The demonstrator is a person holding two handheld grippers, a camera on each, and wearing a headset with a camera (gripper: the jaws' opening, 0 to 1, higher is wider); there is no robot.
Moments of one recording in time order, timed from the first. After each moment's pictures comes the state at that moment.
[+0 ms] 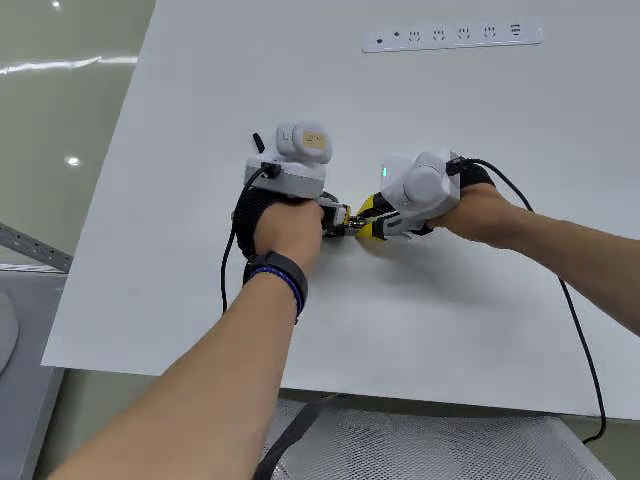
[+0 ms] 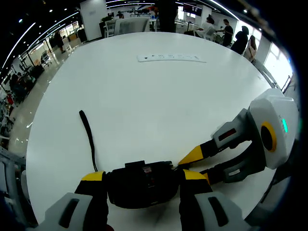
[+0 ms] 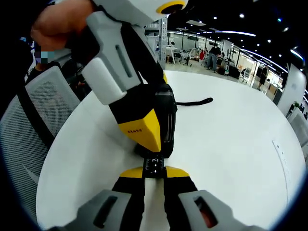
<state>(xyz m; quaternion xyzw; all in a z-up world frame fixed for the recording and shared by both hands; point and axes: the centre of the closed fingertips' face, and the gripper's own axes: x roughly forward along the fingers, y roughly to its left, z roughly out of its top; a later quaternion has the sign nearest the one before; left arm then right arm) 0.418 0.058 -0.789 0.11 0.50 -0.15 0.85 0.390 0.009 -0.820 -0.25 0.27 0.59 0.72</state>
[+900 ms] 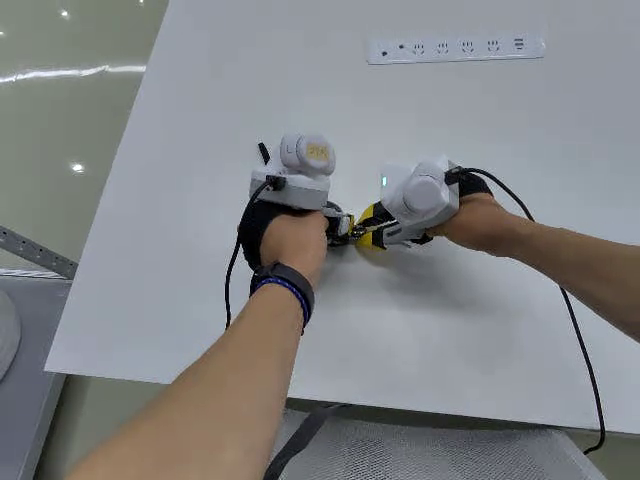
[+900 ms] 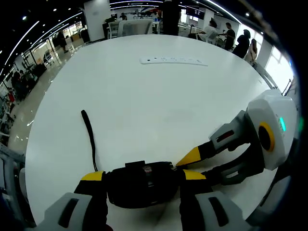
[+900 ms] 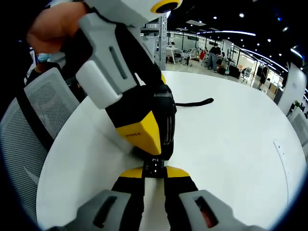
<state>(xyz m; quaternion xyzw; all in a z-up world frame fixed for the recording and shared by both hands) 0.419 0.058 -0.788 0.09 0.49 -0.14 0.85 0.392 0.011 -0.819 -0.24 0.27 0.59 0.72</state>
